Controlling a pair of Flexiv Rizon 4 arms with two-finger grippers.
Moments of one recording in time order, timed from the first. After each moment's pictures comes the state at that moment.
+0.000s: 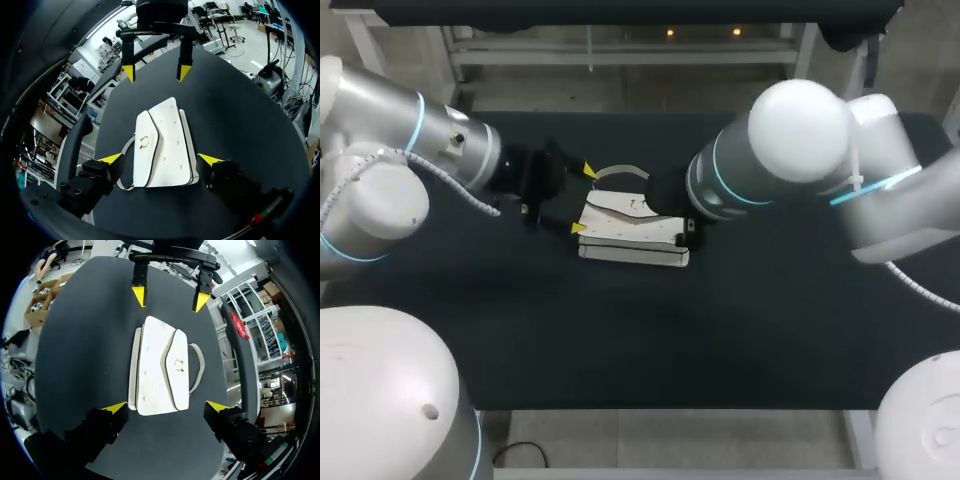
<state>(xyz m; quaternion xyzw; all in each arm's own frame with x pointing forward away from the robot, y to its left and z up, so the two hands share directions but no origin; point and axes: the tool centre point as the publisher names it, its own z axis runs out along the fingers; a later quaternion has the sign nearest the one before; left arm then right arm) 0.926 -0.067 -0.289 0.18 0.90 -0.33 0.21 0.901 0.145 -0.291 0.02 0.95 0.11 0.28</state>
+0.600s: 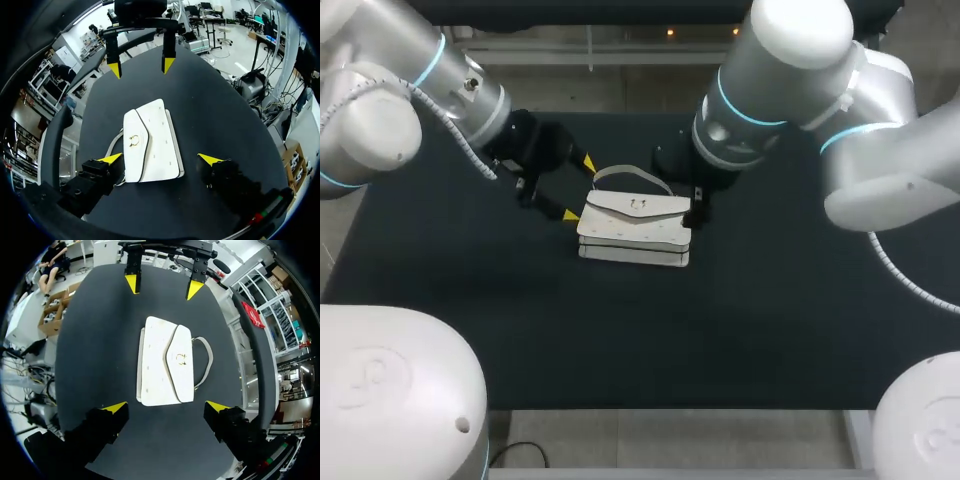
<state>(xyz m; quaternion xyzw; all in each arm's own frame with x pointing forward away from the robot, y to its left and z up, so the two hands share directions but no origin) 0.919 -0.061 -0.267 0.19 0.93 -0.28 0.11 0.904 0.134 -0.271 0.04 0.98 0.10 0.19</state>
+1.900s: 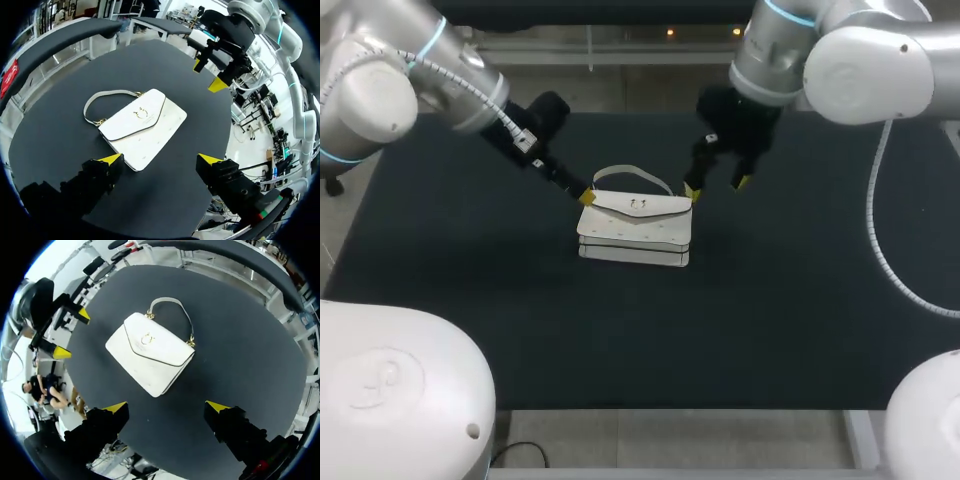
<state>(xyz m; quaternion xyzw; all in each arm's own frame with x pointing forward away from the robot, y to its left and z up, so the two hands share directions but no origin) 0.907 -0.056 -0.261 -0.32 0.90 -0.29 -0.09 0.907 0.096 -0.273 0.50 0.86 0.12 -0.07</state>
